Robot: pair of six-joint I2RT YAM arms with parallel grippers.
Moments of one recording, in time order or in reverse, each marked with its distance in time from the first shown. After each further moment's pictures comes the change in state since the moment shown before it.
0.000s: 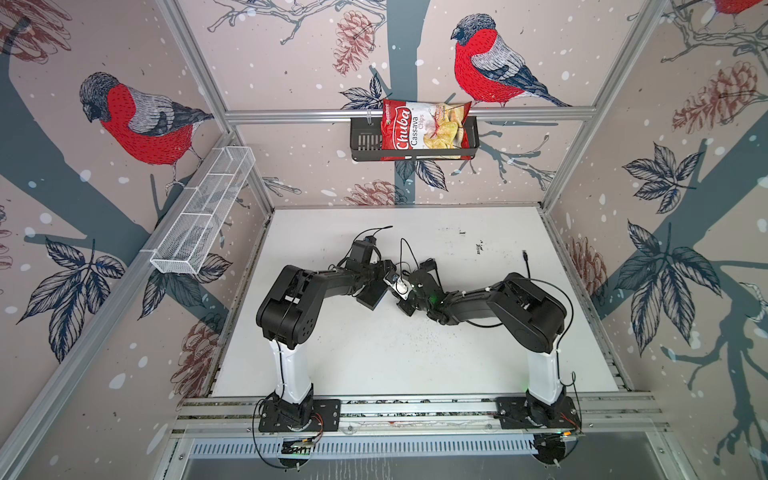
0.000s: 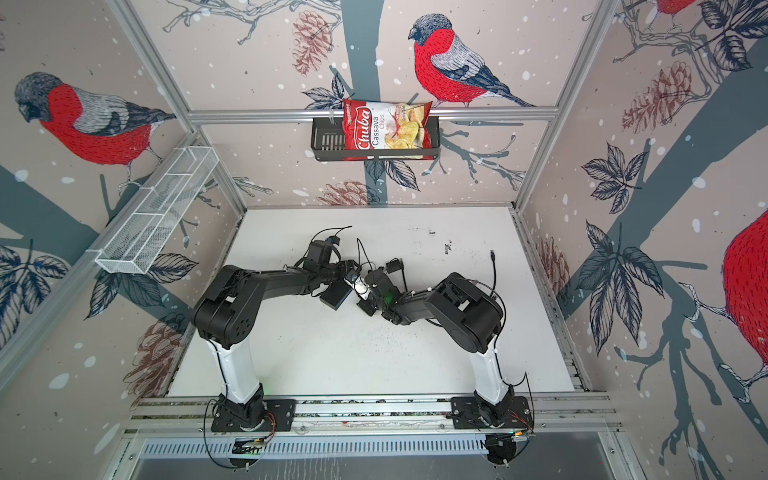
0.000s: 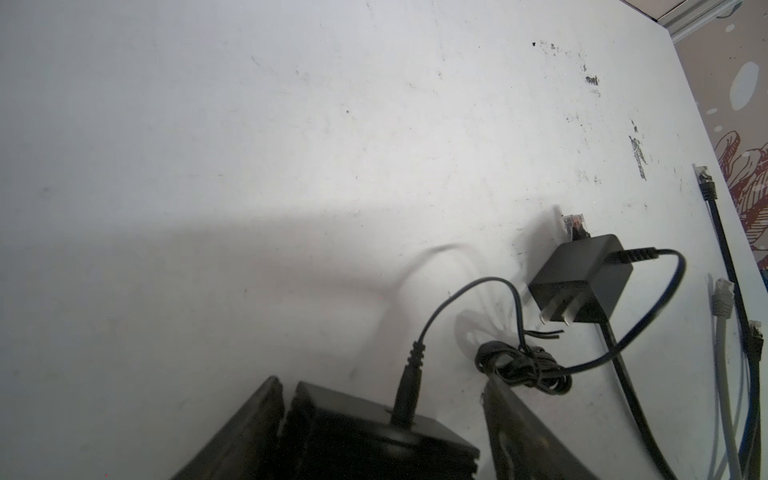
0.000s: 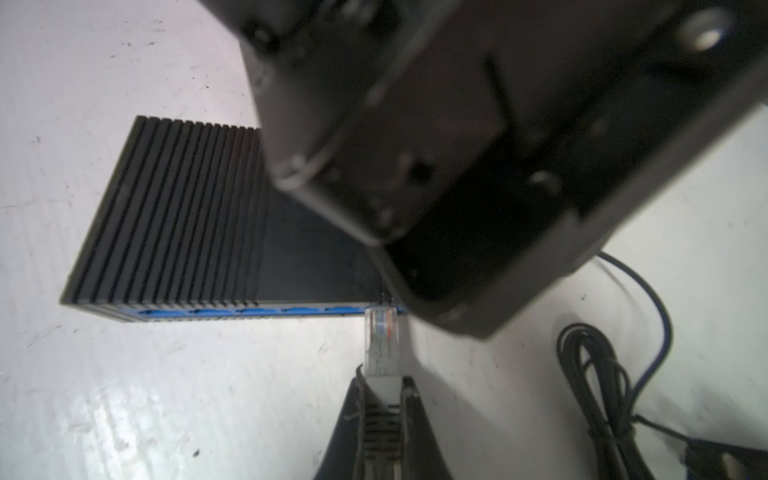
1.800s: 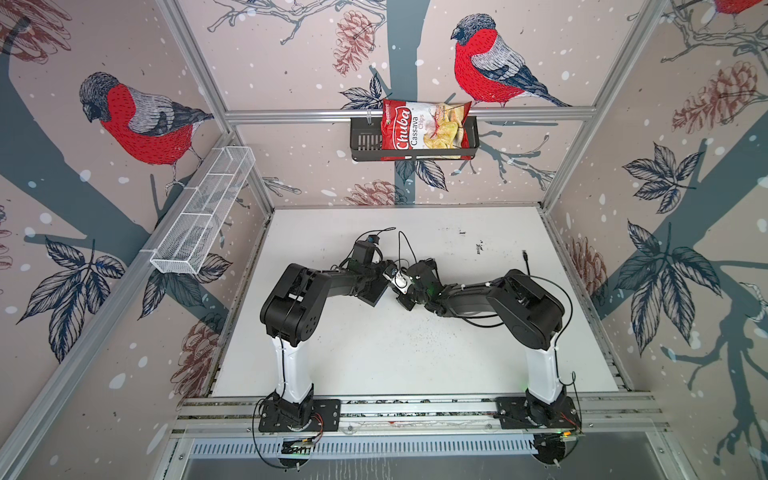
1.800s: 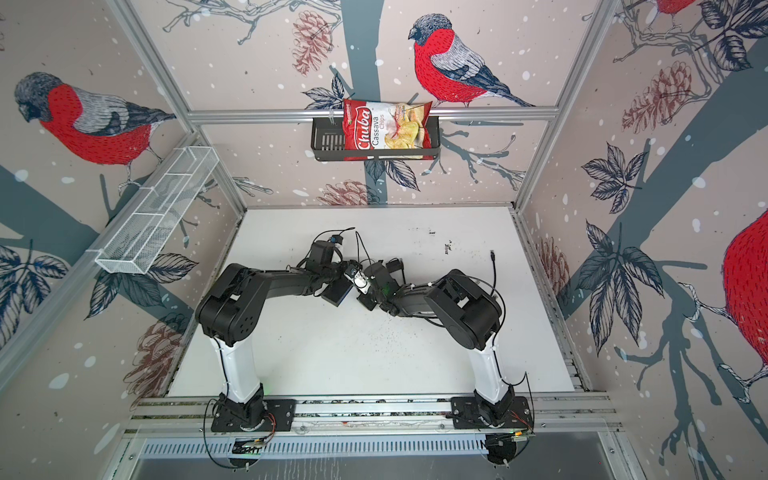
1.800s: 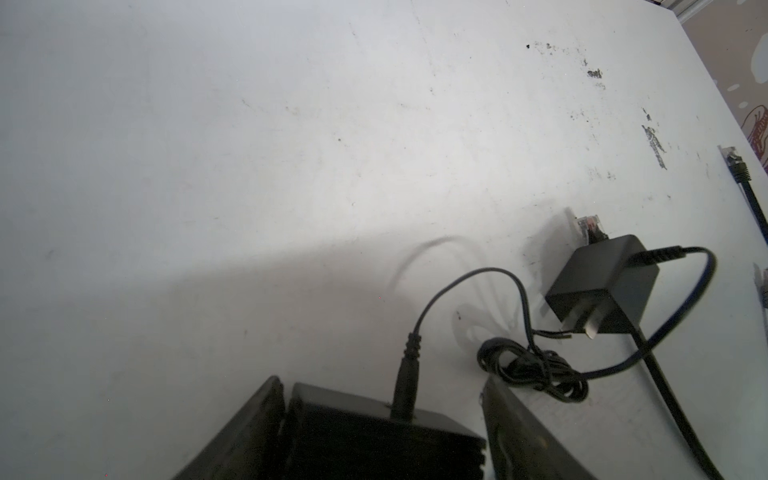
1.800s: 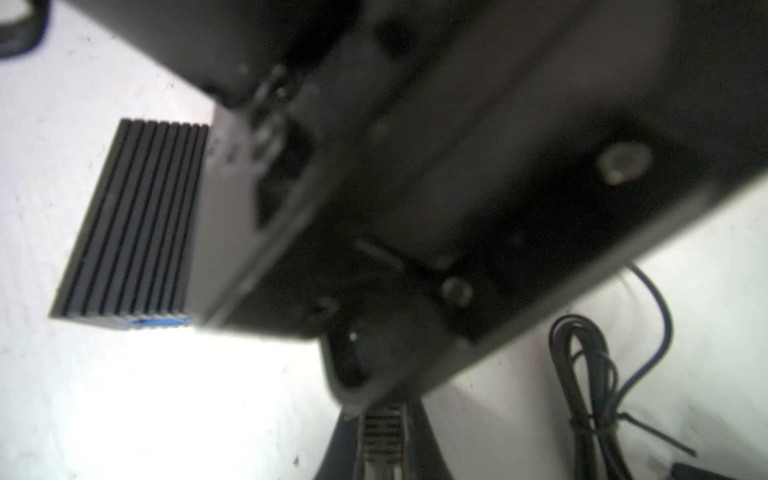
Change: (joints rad) left arm -0.014 0.030 0.003 0.051 -0.035 0.084; right arm -0.029 0.023 0.084 -0.096 -0.034 0.000
